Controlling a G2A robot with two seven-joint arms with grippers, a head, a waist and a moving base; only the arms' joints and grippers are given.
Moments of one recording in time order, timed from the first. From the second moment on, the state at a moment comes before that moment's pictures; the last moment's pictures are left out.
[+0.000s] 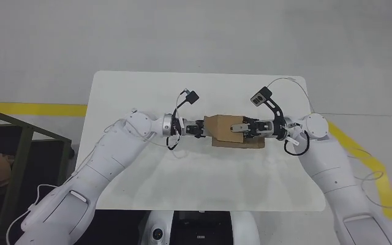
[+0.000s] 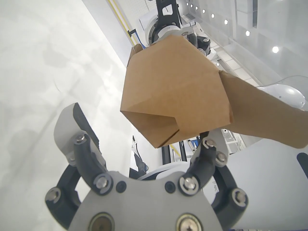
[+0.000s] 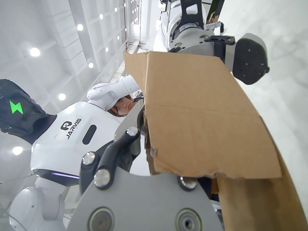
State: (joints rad) left arm 0.84 -1.13 -0.82 -1.24 -0.31 -0.60 -1.01; right arm -0.90 -1.13 1.07 -1.15 0.75 -0.33 1.49
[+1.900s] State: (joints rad) left arm 0.82 -1.11 -0.93 -1.19 -0.33 -0.46 -1.14; right arm -0.90 -1.12 1.08 -1.15 0.58 -0.30 1.38
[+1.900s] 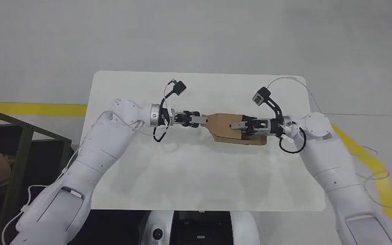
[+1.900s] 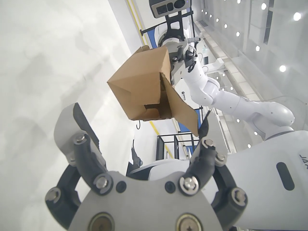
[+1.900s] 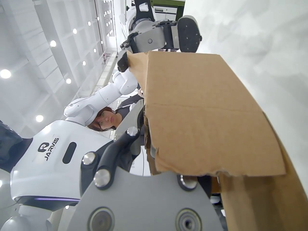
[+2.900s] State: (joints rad) left arm 0.84 -1.15 -0.89 -1.08 -0.48 -0.50 -1.12; right arm -0.91 -1.13 1.09 -1.17 0.68 -0.35 1.43
